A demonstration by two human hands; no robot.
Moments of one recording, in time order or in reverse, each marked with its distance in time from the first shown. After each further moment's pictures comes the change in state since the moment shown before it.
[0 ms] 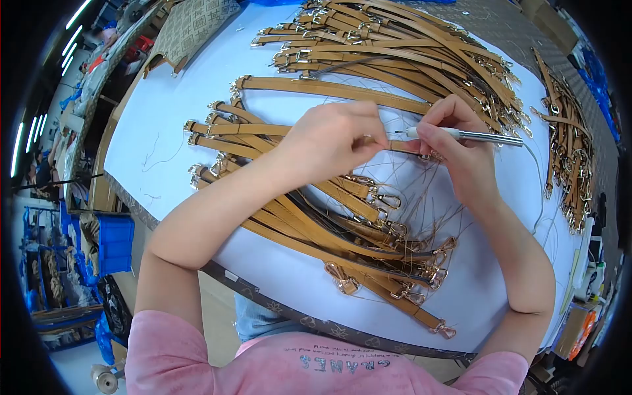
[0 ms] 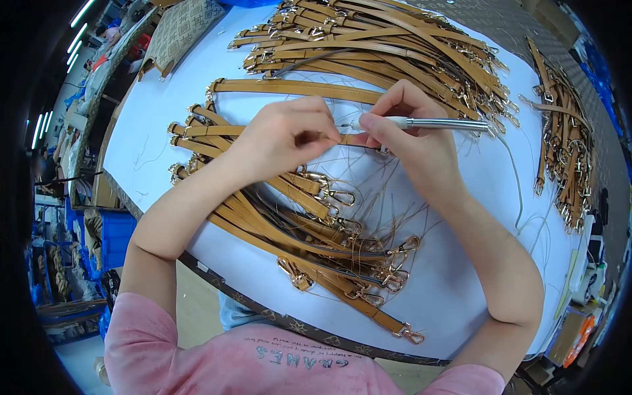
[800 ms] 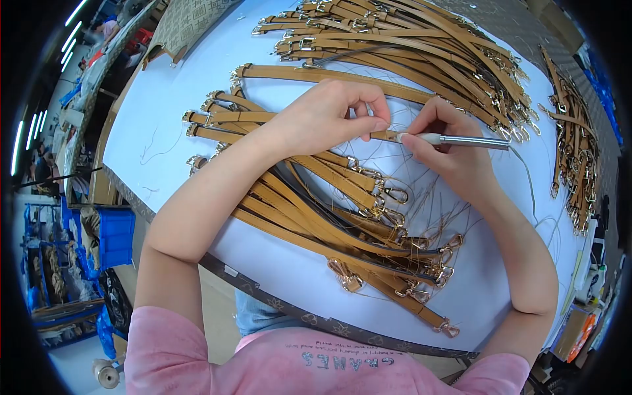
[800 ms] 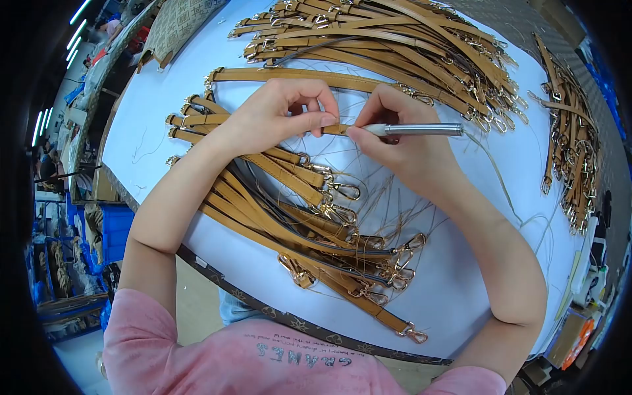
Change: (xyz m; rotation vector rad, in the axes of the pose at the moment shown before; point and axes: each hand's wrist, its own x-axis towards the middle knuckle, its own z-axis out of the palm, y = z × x) left_hand 0.005 -0.018 -0.007 -0.599 -0.141 -0.371; right_hand 0.004 0.008 0.003 -0.460 -0.134 -0.066
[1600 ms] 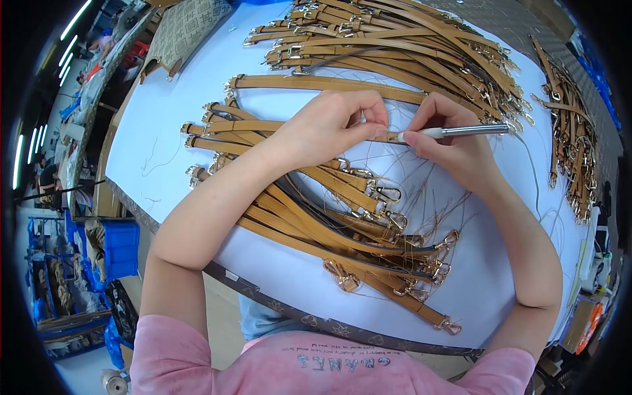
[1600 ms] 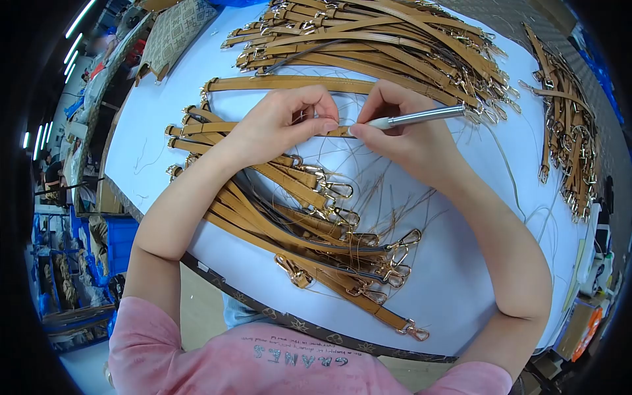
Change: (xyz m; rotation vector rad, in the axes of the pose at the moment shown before) left_hand 0.006 0.001 0.016 0.104 0.070 0.034; right_hand -0.002 0.008 -0.016 0.080 -0.024 0.008
